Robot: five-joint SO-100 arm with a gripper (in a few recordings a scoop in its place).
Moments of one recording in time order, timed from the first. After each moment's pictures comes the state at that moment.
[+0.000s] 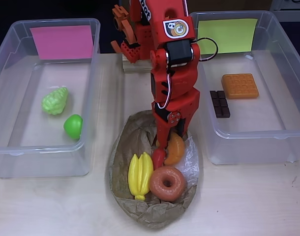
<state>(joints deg) -17.0 81.7 115.6 46.1 64.6</state>
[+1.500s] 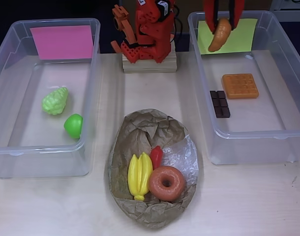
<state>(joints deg) -64.7 126.9 104.4 94.7 158.0</state>
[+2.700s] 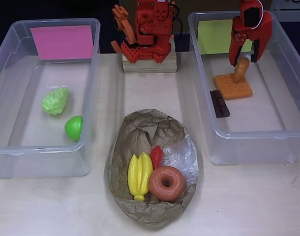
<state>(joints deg) -85.4 94.0 121.8 44.4 171.2</state>
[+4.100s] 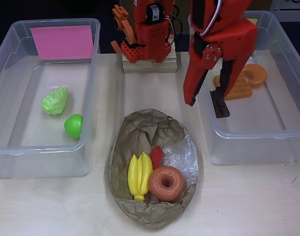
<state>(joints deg) -24.7 82.7 65.9 90.6 90.7</state>
